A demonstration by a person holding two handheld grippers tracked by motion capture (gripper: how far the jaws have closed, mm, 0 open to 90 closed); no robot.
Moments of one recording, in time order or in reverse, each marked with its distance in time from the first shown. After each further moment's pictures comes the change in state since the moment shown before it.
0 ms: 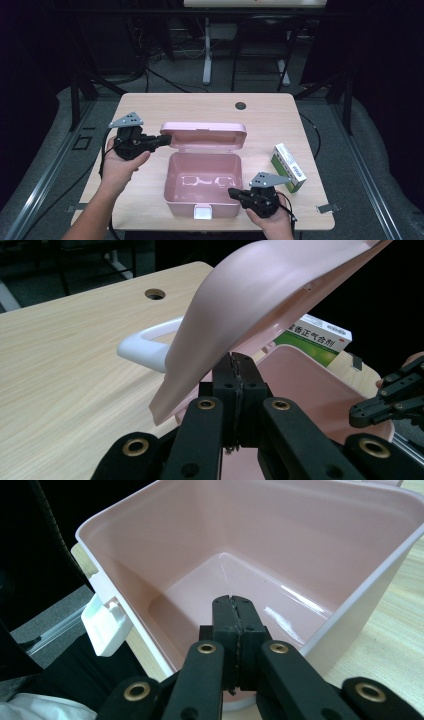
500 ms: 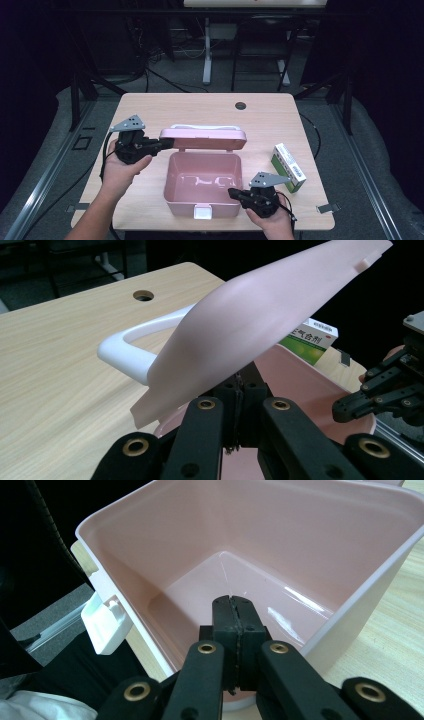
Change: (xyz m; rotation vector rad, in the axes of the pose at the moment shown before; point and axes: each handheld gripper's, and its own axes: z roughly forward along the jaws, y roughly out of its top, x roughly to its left) left arm -0.011 -0.001 -0.001 -0.007 -0.023 0.016; right arm 0.000 0.001 0.000 0.007 0.001 -0.007
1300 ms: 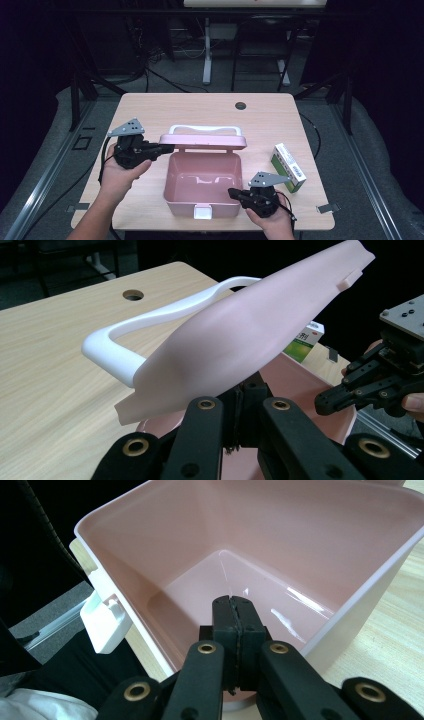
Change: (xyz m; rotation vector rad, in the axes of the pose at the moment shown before) left arm -0.012 -0.003 -0.006 0.001 -0.029 0.016; right arm 0.000 0.001 0.000 0.009 -0.002 -0.003
